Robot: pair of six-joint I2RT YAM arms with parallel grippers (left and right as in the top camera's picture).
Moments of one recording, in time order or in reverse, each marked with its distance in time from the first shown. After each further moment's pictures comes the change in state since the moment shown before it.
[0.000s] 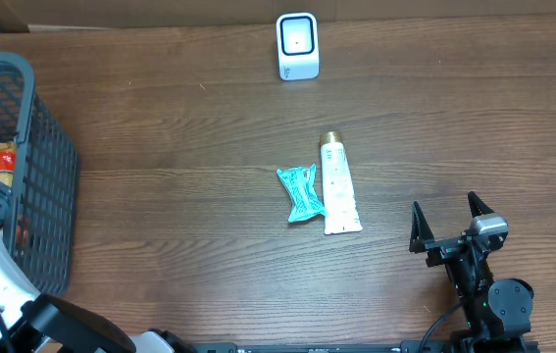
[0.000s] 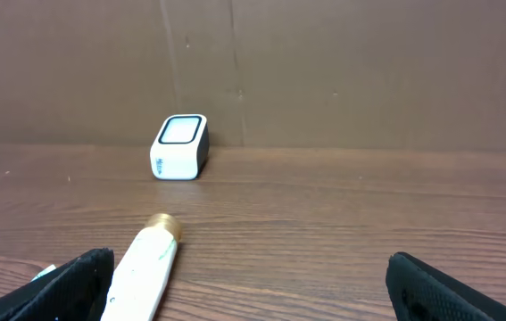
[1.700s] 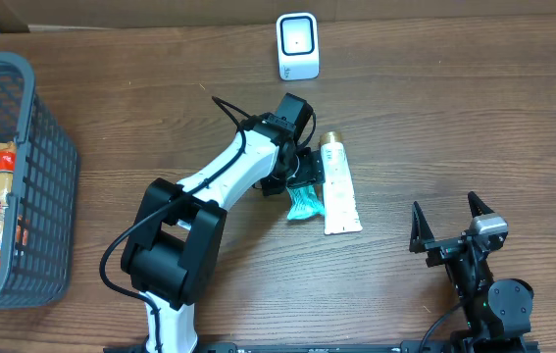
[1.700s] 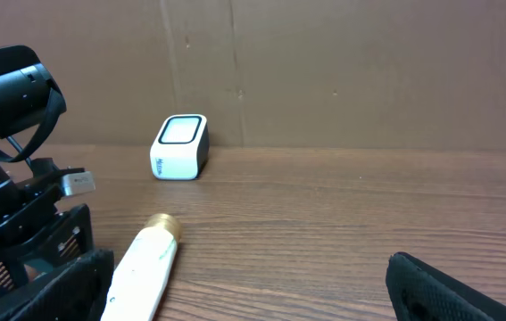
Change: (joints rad) left arm -1.354 0.470 0.150 -0.057 0.429 -0.485; right arm 0.000 0.000 0.000 0.000 0.000 0.001
